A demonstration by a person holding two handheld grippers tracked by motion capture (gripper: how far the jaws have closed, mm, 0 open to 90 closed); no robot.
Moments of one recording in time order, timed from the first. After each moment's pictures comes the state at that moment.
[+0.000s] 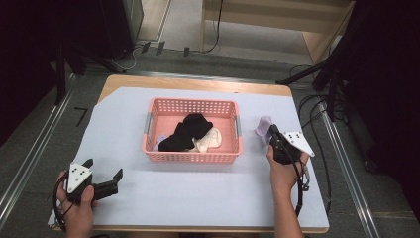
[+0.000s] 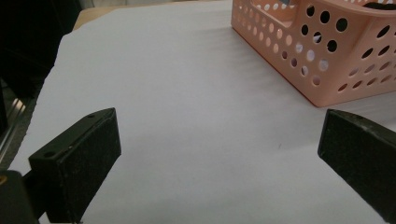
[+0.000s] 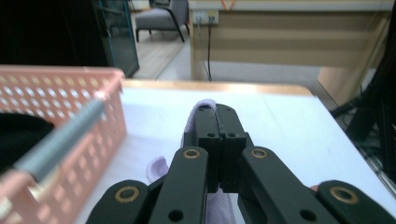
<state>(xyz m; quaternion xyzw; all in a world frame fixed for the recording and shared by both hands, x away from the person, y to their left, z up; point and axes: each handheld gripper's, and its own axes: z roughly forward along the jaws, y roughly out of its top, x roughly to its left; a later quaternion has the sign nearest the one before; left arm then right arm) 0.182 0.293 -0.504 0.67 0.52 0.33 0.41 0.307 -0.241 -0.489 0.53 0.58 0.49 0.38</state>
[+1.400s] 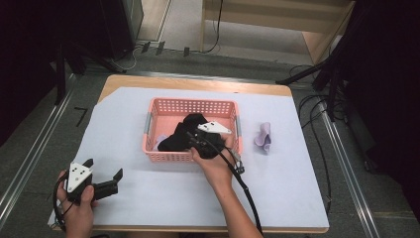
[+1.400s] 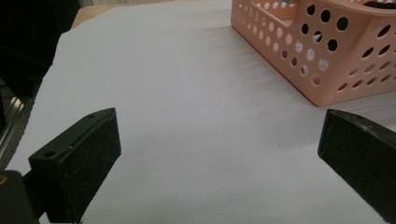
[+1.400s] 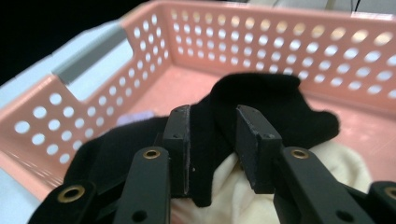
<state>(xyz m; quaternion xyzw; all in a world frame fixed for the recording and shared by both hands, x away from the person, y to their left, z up) 0.183 0.293 -0.504 0.67 0.52 0.33 0.41 0.310 -0.039 -0.465 0.47 0.73 0.47 0.17</state>
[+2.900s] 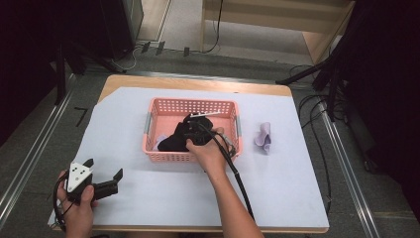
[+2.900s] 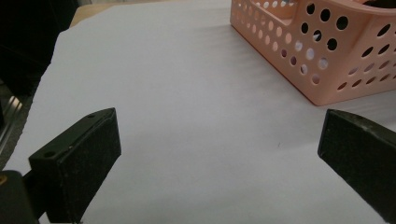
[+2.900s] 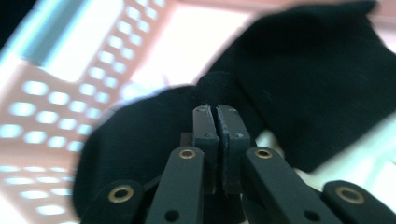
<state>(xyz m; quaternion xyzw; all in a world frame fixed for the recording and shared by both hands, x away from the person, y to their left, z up) 0.184 0.293 -0.505 0.67 0.52 0.33 0.42 0.350 -0.018 -0.465 0.53 0.76 0.37 0.03</state>
